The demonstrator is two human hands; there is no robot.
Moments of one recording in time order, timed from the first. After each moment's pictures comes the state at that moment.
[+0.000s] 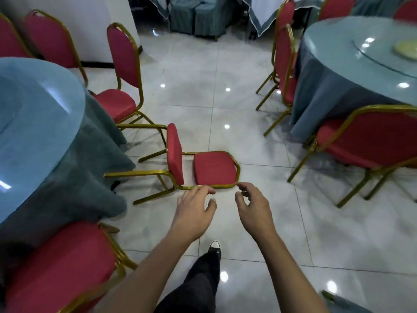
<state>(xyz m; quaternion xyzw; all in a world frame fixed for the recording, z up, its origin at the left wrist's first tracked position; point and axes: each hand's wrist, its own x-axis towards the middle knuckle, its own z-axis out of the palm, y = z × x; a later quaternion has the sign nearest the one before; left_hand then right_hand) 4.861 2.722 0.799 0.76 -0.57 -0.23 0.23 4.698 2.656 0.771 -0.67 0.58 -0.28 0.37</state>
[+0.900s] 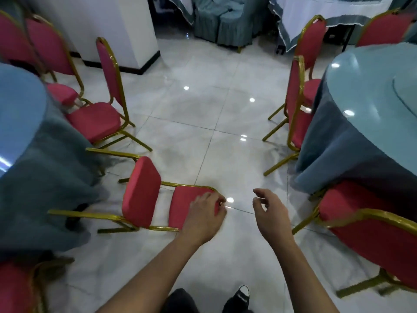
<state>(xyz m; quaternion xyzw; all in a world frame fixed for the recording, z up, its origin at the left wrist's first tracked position) 4.742 2.265 0.794 0.79 -0.50 -0.25 0.25 4.576 2.169 0.768 -0.71 0.56 -0.22 0.36</state>
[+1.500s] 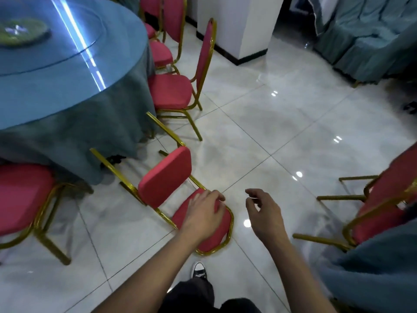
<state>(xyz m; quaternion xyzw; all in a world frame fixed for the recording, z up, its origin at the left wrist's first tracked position) 4.820 2.141 0.766 0.90 -0.24 -0.18 0.31 4.737 1.982 0.772 -0.85 0.31 -0.07 0.43</state>
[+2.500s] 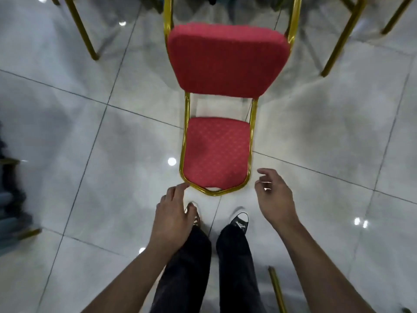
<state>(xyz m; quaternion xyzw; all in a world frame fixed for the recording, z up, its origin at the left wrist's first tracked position) 4.772 1.966 0.451 0.84 0.37 -0.17 0.36 4.936 1.784 0.420 -0.89 -0.01 0.32 0.33</state>
